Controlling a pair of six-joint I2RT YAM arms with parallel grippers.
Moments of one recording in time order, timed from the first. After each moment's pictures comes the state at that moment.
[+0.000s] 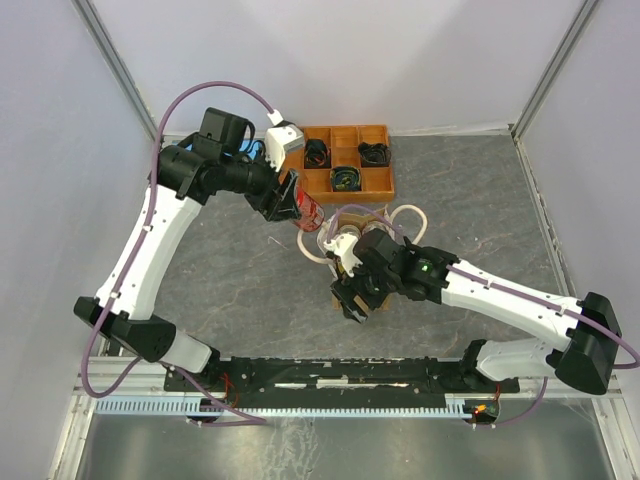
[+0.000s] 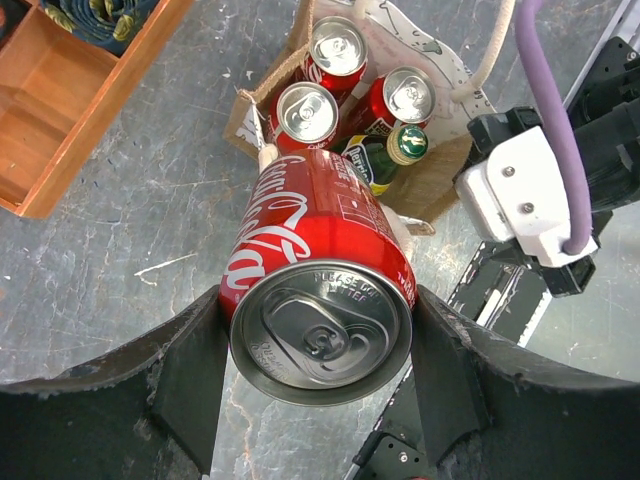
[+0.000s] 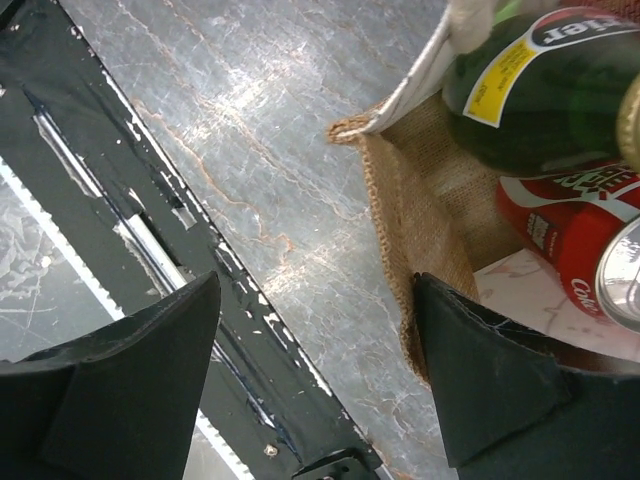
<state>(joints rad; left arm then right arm) -0.44 1.47 1.85 -1.20 0.53 0.27 1.01 1.25 1.01 -0.68 -0.12 0.12</state>
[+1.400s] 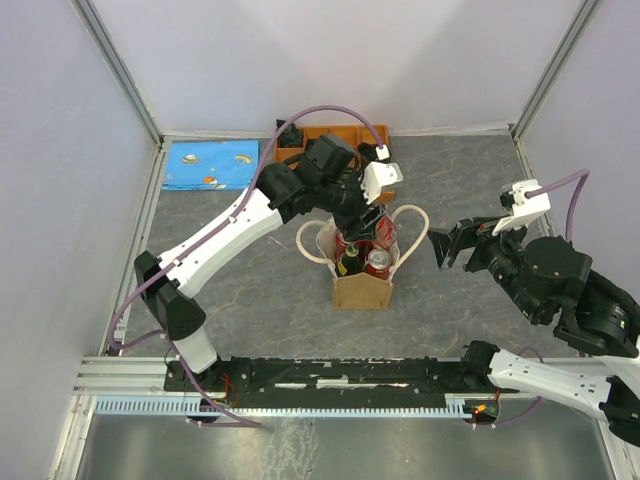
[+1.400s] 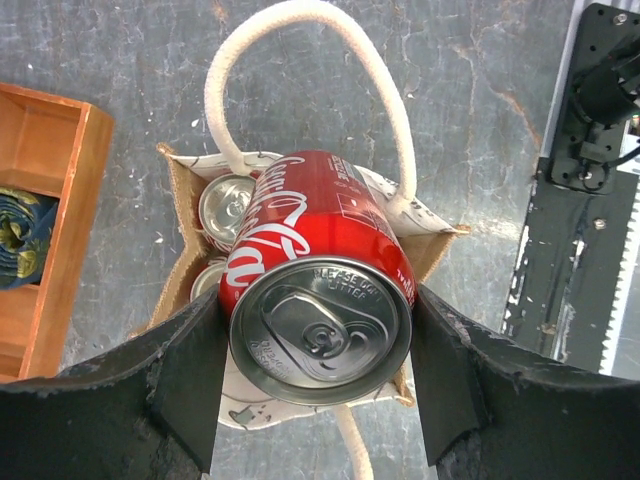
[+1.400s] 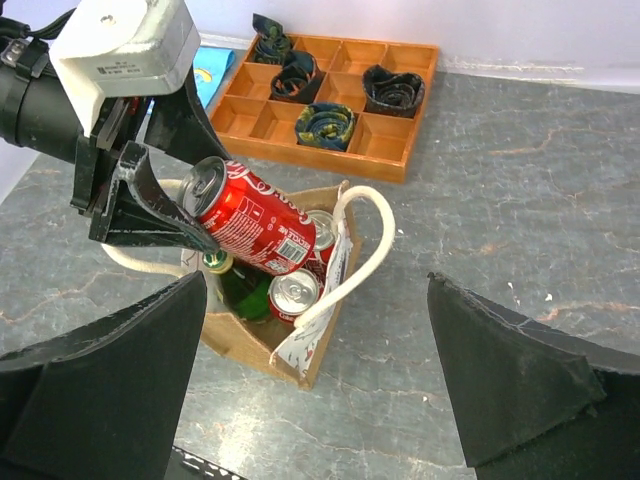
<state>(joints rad) -0.84 1.71 1.84 -0.86 0.40 0.32 1.01 0.70 1.31 -0.83 0.64 0.30</state>
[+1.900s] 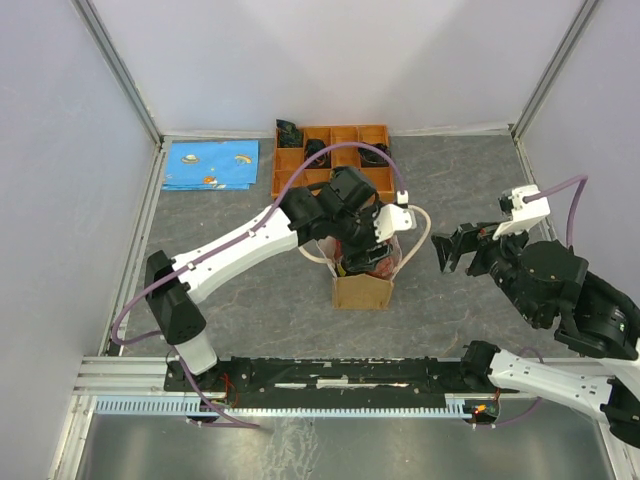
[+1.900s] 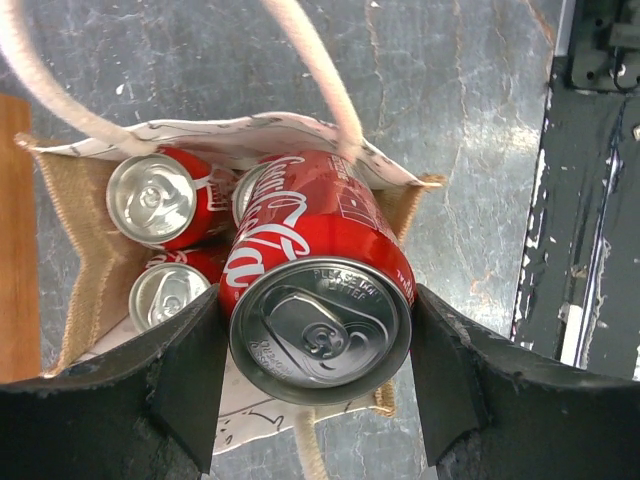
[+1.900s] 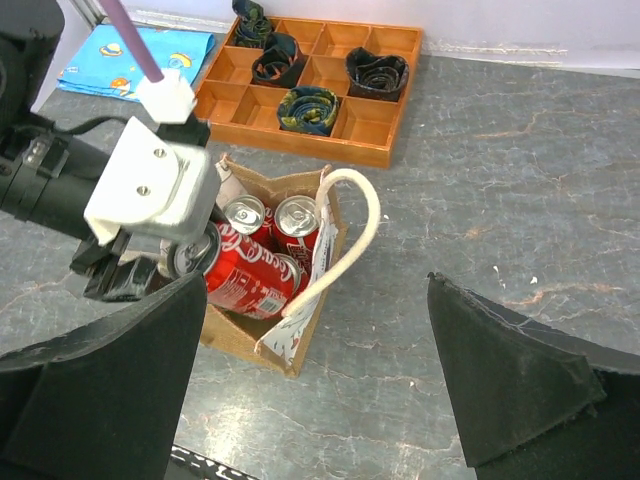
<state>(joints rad) -0.95 1.71 1.69 -0.85 0.32 0.43 1.01 0.69 1.28 -0.88 0.66 0.32</state>
